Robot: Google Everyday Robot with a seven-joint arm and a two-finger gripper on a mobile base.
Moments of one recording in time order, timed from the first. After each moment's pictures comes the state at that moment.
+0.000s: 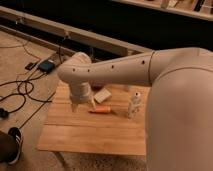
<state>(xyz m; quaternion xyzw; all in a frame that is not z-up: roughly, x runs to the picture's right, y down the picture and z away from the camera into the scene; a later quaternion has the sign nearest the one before) -0.107 0.104 0.703 -0.26 0.23 0.64 0.68</state>
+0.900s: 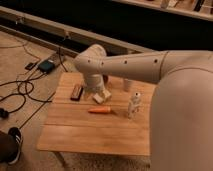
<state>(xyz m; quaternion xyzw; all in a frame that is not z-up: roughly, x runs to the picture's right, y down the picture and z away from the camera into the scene) -0.036 0.044 0.745 -0.23 0.22 0.67 0.67</state>
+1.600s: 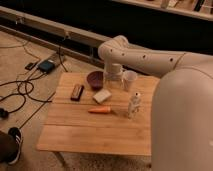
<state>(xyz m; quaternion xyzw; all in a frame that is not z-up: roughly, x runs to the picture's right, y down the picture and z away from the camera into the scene) 0.056 -0.014 0.791 -0.20 0.22 0.70 0.65</state>
